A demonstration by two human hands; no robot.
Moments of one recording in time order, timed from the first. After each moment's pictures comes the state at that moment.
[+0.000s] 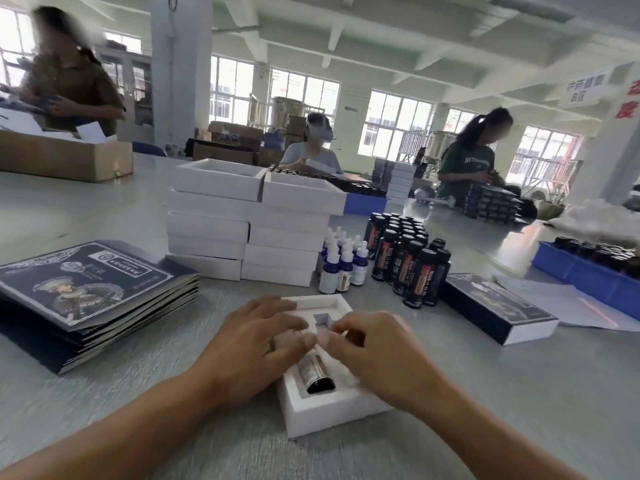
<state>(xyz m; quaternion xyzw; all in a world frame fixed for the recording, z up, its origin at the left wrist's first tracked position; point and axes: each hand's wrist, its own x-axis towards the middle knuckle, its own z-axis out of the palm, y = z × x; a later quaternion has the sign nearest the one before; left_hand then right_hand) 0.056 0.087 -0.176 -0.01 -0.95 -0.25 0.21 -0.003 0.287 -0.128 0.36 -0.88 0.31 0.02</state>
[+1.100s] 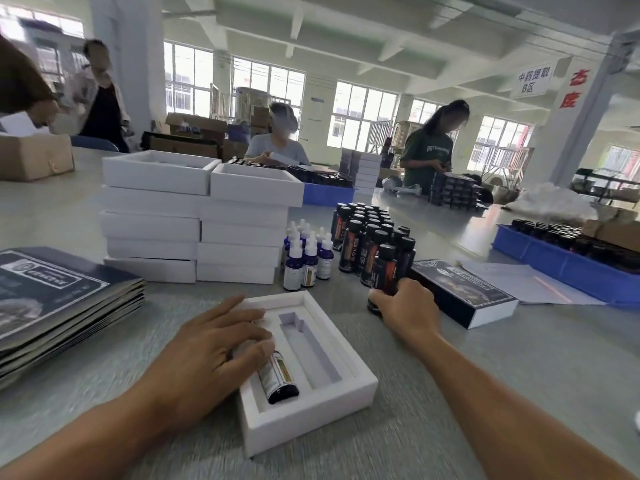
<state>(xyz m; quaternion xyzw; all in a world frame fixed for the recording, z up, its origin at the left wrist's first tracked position) 0.042 0.089 -0.180 -0.06 -0.93 -0.28 0.21 -0.145 0.339 -0.155 0.04 -0.94 0.29 0.17</state>
